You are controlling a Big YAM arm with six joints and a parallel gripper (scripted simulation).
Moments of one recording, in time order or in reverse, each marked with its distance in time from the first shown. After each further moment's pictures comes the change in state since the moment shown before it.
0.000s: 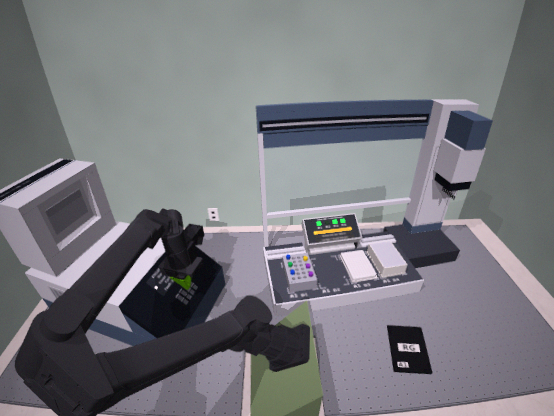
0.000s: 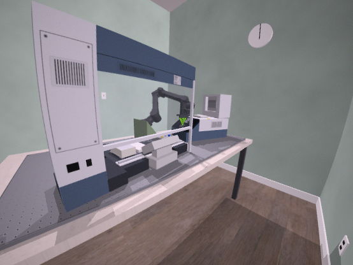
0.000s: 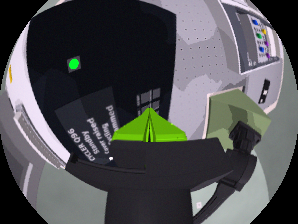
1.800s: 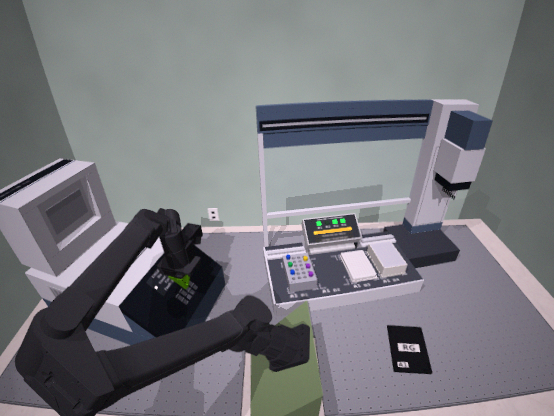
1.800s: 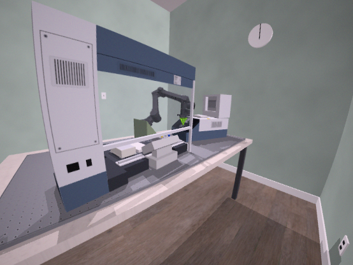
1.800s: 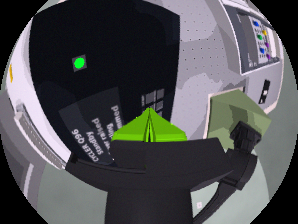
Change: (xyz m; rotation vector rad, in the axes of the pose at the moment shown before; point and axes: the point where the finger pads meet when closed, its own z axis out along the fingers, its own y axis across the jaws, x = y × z) arm -0.001 0.006 -0.001 0.000 -0.001 0.000
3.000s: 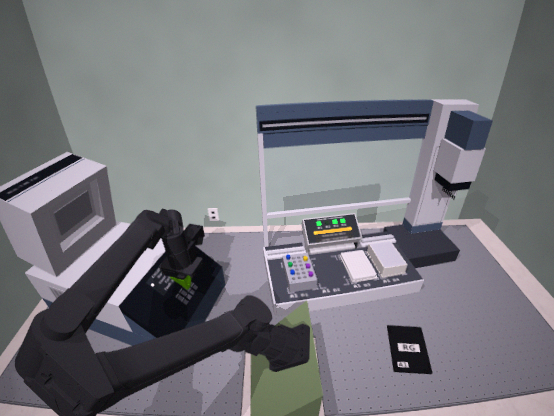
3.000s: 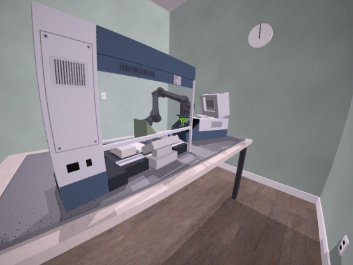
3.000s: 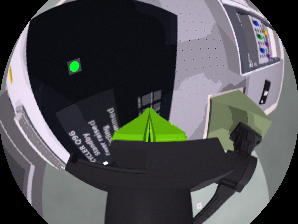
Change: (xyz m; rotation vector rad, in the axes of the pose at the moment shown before) arm -0.001 -0.004 0.002 -0.007 -0.004 0.002
